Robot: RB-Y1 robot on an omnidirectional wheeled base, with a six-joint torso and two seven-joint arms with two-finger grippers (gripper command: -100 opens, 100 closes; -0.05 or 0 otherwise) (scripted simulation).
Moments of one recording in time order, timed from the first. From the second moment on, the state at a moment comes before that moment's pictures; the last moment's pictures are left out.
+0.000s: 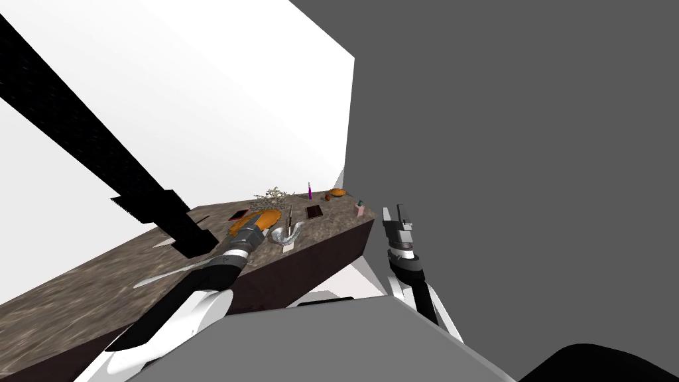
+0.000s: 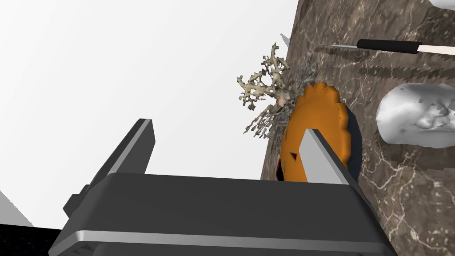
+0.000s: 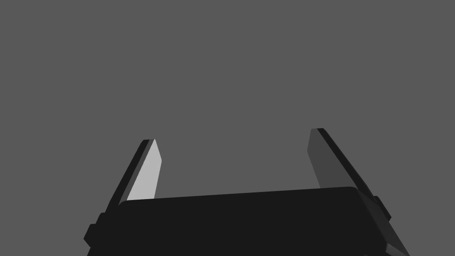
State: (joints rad) left arm 0.51 0.14 0.14 -2.32 0.26 0.25 0.03; right arm 0.52 -0.03 -0.03 -2.27 0.11 -0.64 -0.11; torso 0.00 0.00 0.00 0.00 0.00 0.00
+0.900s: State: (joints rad) left arm 0.50 0.15 0.20 -2.32 0.31 0.49 0.05; right arm 0.52 -0.03 -0.03 -2.27 0.11 -0.64 -0.11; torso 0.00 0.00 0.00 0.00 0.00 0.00
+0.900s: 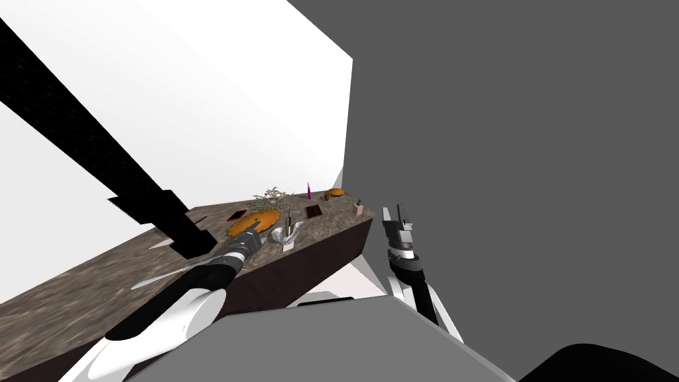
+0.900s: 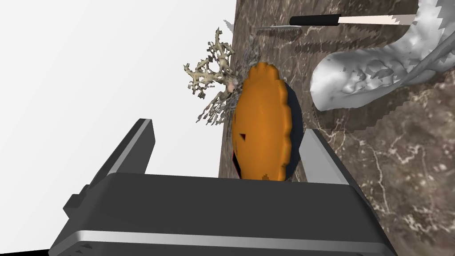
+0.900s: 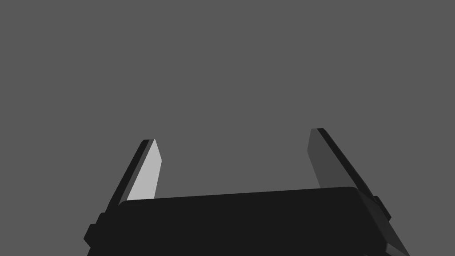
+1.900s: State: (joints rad) left arm 0.49 0.14 0.26 -2.35 0.33 0.78 0.07; right arm 0.52 -0.03 -0.03 -2.27 0.11 -0.64 -0.11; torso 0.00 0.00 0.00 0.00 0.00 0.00
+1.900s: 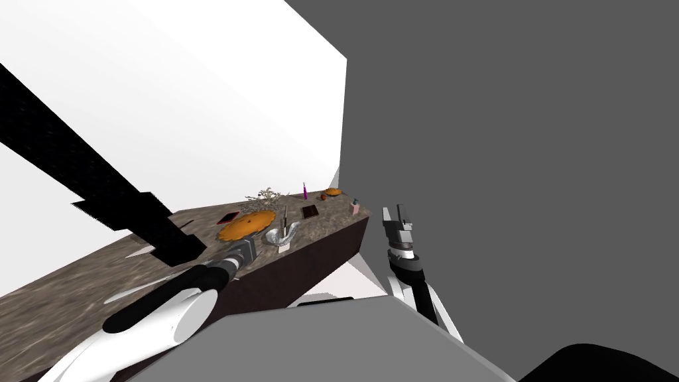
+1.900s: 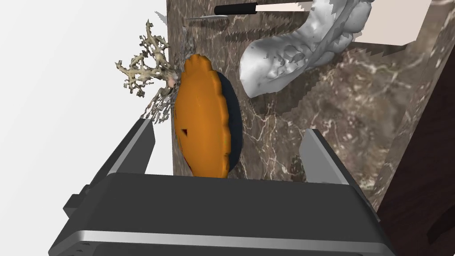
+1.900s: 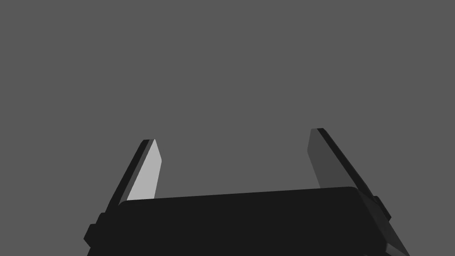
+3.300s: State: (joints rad) left arm 0.49 0.15 0.35 -2.37 0.33 1.13 0.09; right arm 0.52 -0.03 -0.03 -2.27 0.11 -0.64 -0.11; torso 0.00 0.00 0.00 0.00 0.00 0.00
